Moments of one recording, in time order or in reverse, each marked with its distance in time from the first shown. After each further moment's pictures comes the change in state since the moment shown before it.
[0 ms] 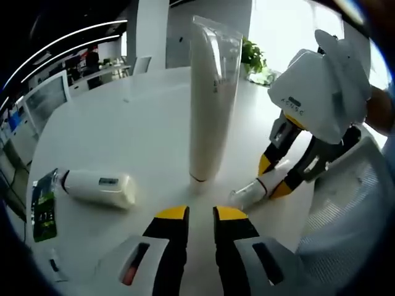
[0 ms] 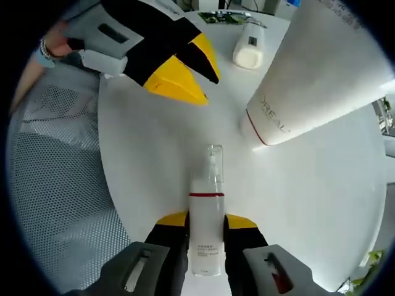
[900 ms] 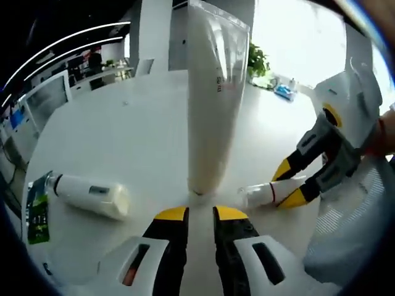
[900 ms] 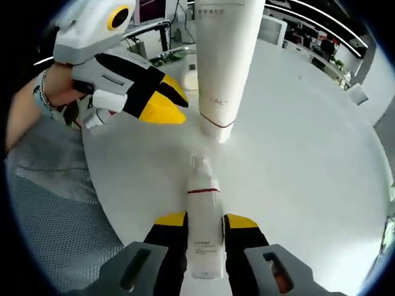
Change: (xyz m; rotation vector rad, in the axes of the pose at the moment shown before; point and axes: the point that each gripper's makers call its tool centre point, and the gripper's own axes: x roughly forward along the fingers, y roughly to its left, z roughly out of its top) left arm 0.025 -0.002 0.009 -0.008 -0.035 0.011; right arm -0.005 -0.002 -0.012 0.331 -0.321 -0.130
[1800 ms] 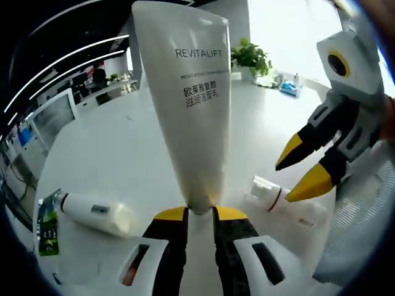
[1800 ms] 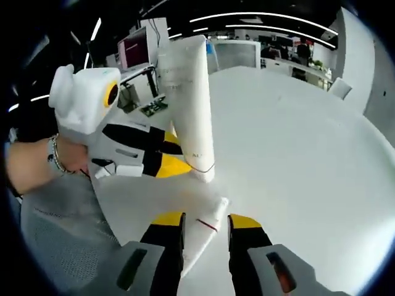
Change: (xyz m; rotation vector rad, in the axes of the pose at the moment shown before) left arm 0.014 -0.004 0.016 0.090 -0.052 0.093; right arm -0.024 -0.008 0.041 0.199 -0.238 0.033
